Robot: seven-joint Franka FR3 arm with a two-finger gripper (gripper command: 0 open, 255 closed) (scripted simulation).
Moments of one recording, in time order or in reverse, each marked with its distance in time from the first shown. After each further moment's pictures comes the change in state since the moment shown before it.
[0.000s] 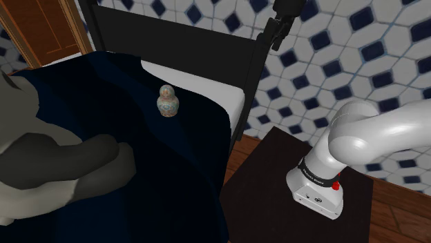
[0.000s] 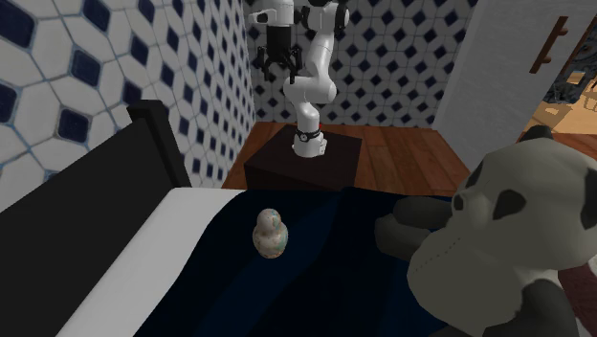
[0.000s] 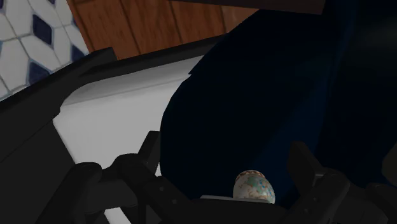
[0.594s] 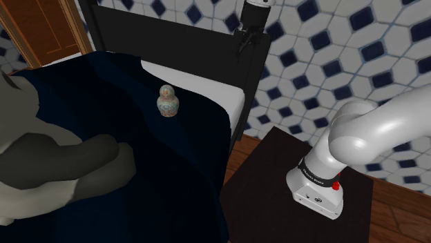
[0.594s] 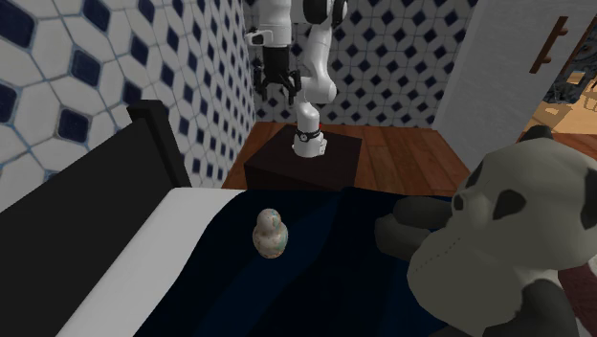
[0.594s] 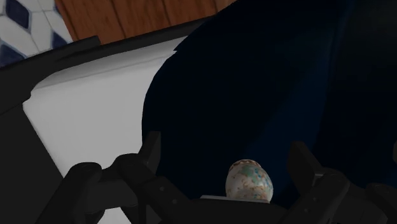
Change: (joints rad) arm 0.011 0.230 0.043 0.048 0.028 0.161 0.050
